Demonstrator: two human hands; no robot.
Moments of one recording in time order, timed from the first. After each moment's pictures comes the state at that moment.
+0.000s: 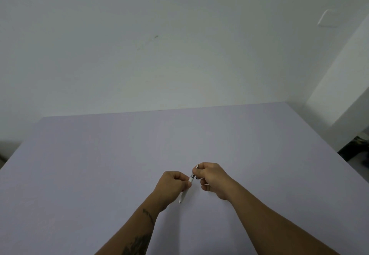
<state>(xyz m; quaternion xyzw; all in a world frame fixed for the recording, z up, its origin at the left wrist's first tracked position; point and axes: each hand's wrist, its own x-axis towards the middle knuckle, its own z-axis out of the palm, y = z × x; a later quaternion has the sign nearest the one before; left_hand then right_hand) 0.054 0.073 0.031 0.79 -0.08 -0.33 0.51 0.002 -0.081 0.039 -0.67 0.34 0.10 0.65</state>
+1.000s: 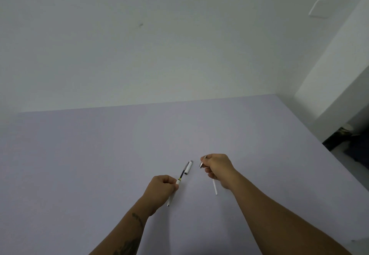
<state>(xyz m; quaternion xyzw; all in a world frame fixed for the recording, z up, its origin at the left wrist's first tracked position) 0.053 0.067 -0.005 0.79 -0.03 -0.36 0.49 0.002 -0.134 0.027 -0.64 0.45 0.02 0.62</state>
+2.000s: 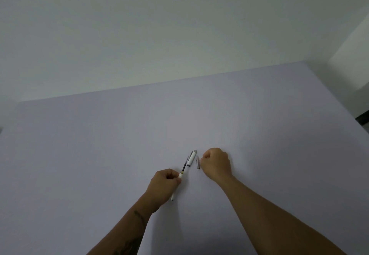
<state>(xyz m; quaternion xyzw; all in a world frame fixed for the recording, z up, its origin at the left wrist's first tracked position) 0.062 0.039 -0.033 0.82 0.01 -0.37 0.43 0.024 -0.141 -0.034 -0.83 0.40 0.08 0.39</state>
